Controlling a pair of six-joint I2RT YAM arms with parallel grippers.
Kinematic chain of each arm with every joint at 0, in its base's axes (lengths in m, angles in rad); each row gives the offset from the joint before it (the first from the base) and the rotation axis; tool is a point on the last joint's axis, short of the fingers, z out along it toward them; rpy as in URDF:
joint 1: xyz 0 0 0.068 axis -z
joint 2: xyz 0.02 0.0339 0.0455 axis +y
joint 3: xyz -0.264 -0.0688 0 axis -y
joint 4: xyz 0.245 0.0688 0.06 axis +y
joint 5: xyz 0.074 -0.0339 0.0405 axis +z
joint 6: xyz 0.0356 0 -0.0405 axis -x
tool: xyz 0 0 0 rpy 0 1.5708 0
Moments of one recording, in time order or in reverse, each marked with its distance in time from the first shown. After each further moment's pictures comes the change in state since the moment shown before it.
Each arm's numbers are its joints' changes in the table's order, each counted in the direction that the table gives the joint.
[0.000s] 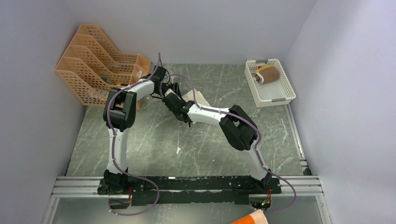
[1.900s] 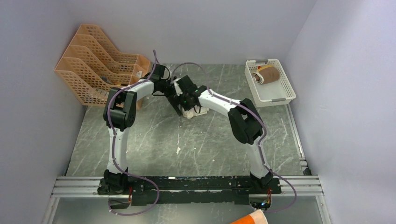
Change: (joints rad) left arm -0.005 0.008 -0.005 -0.208 0.022 0.181; right arm 0.217 0.011 0.096 0.058 0.590 -0.084
